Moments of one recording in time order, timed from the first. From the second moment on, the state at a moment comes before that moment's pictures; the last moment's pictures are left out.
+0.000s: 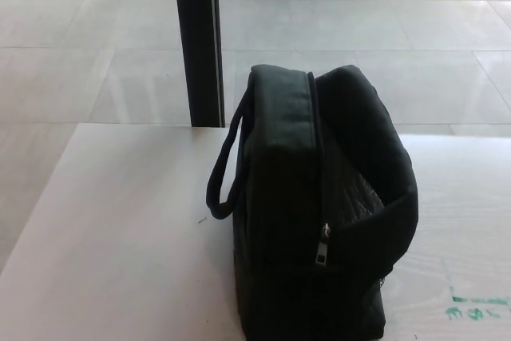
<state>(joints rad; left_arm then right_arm) -0.05 0.61 0.41 1.11 -0.26 0.17 -0.47 0.22 -0.51 -0.91 0.09 -0.35 0.15 0.48</state>
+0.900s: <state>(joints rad) -0.05 0.61 0.41 1.16 -0.25 0.17 -0.44 0.36 -0.21 -0.89 0.50 -0.09 0.08 0.32</state>
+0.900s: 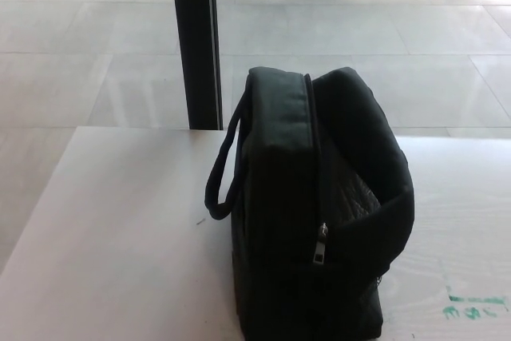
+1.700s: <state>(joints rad) -0.07 0.64 0.44 1.15 -0.26 0.17 -0.47 0.49 -0.22 -0.66 0.36 0.11 0.07 0.35</state>
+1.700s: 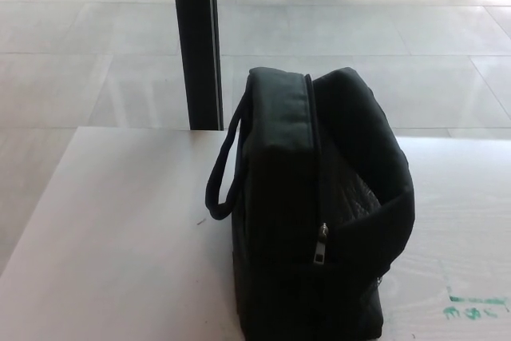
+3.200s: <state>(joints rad) -0.12 0.65 0.45 1.18 -0.26 0.17 -0.48 0.55 -0.28 -0.54 0.35 0.20 0.06 0.31</state>
